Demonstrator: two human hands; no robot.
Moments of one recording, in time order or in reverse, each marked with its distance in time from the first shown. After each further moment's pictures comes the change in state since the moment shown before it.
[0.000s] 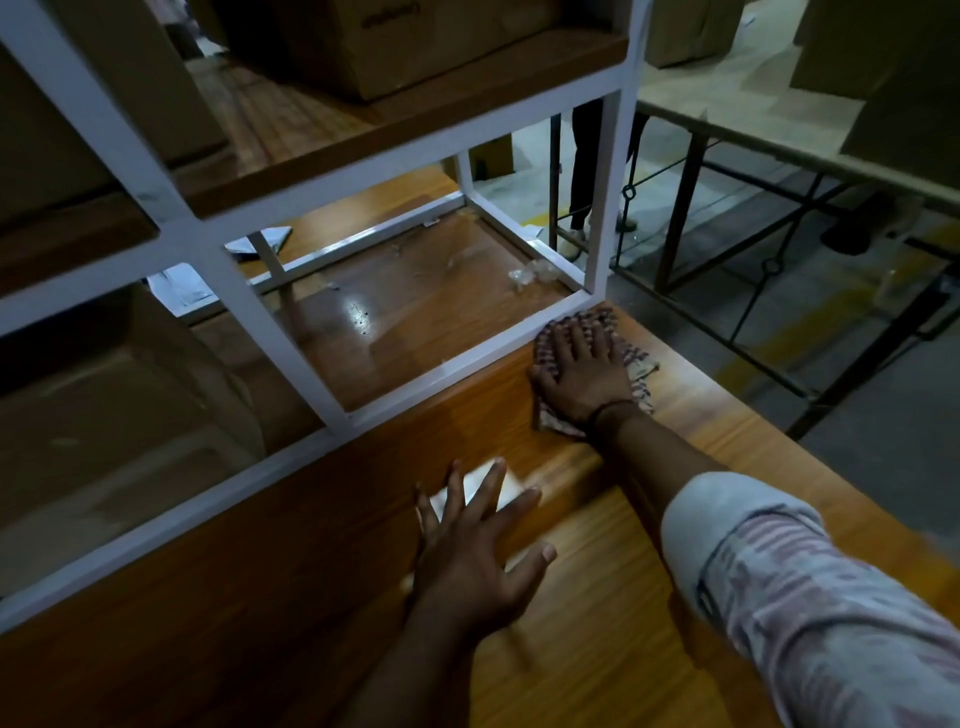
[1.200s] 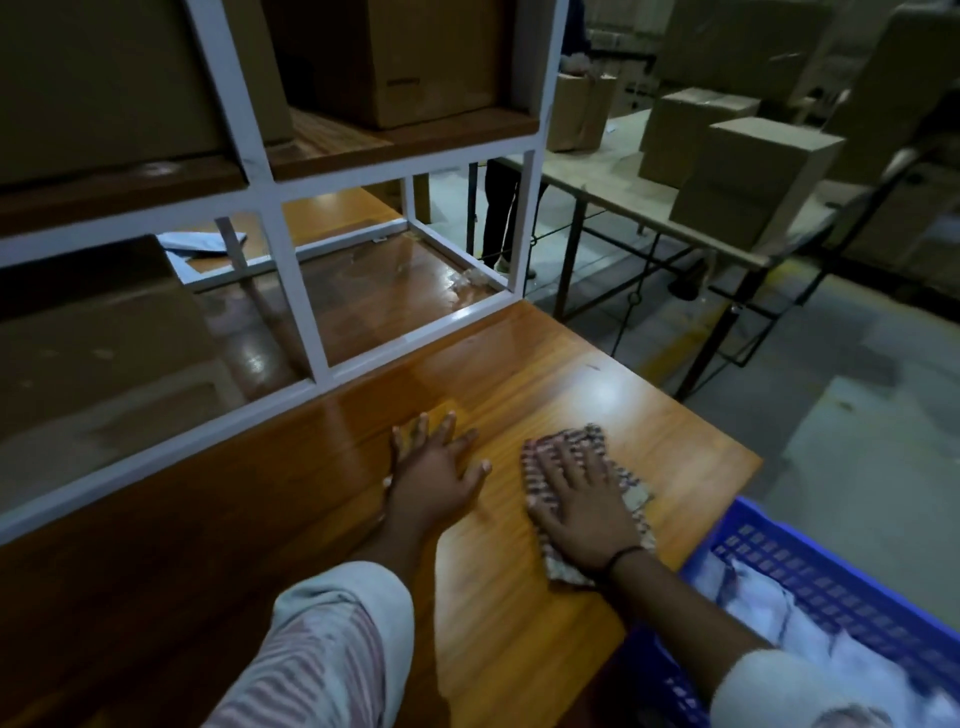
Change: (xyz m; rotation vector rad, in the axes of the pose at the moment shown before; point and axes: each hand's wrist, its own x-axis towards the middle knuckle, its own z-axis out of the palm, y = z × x) left_hand -0.042 -0.022 0.010 -0.038 0.059 0.155; right_hand -0.332 -0.002 0.032 0.001 -0.001 0.023
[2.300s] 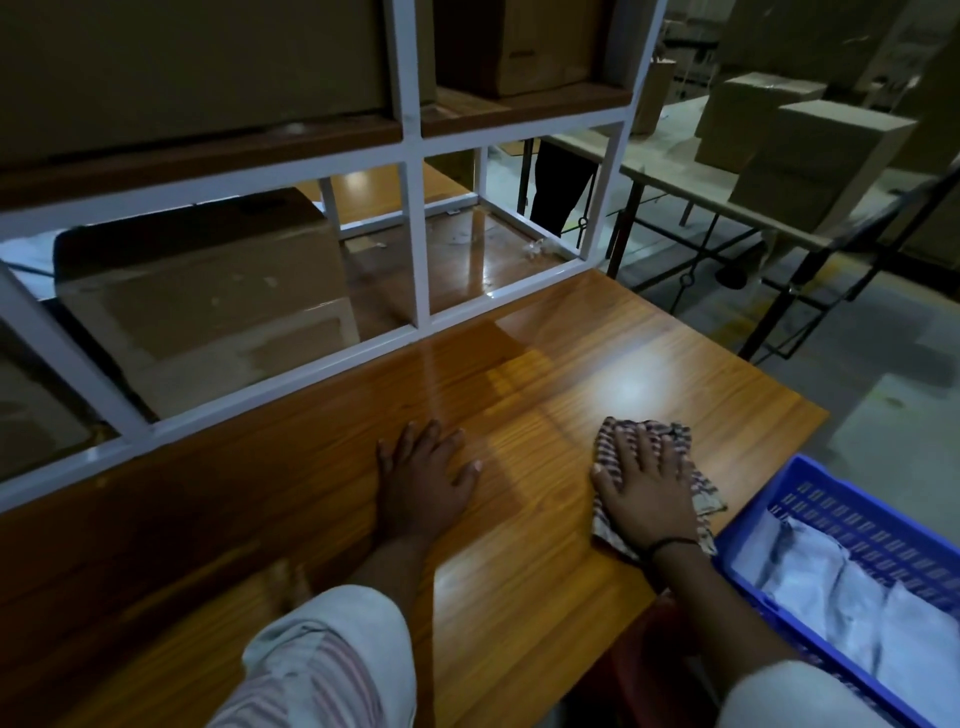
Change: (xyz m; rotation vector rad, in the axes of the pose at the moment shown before) left_hand -0.154 -0.110 -0.021 0.018 0.196 -0.141; right_hand -0.065 -0.077 0.033 0.001 0.080 0.294
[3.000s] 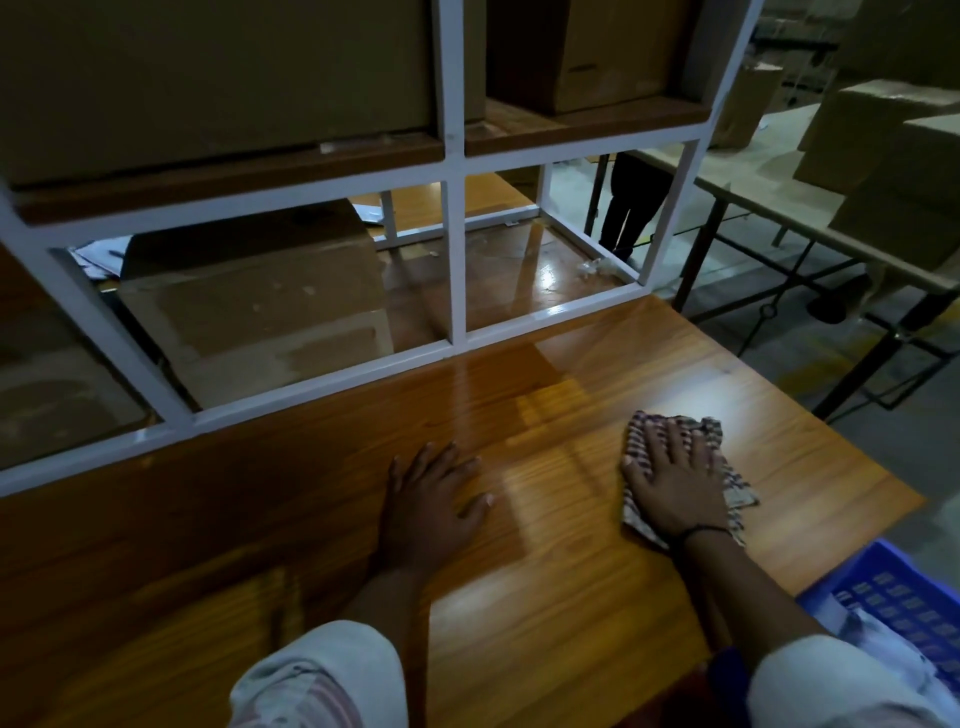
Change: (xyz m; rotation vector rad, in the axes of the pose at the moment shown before) left_hand 0.001 0.010 -0.003 0.004 -0.001 -0.081; right_hand 0.111 0.017 -0.009 -0.032 -0.076 -0.136
